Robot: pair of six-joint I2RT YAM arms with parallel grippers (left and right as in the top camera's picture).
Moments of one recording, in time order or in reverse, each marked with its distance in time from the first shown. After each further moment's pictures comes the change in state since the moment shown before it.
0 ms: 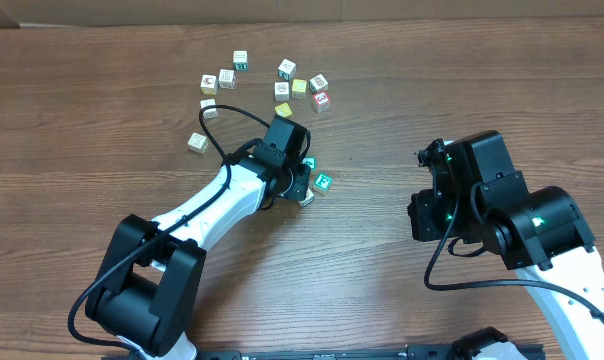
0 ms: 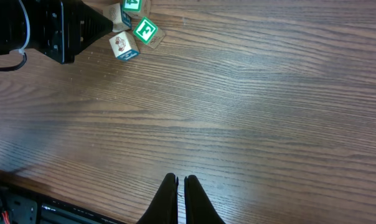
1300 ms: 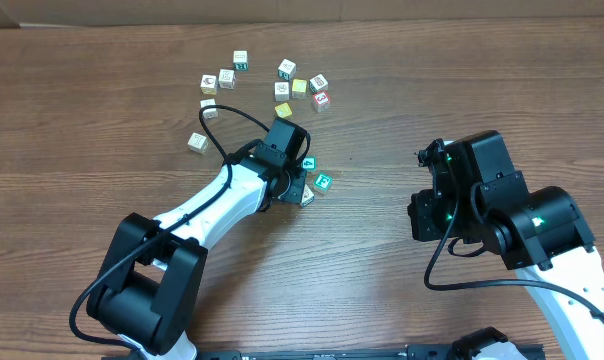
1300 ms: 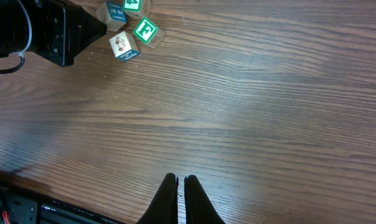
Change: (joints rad) left arm 0.000 0.009 0.002 -0.043 -0.068 0.014; right arm 0.000 0.000 0.000 0.000 0.000 0.000
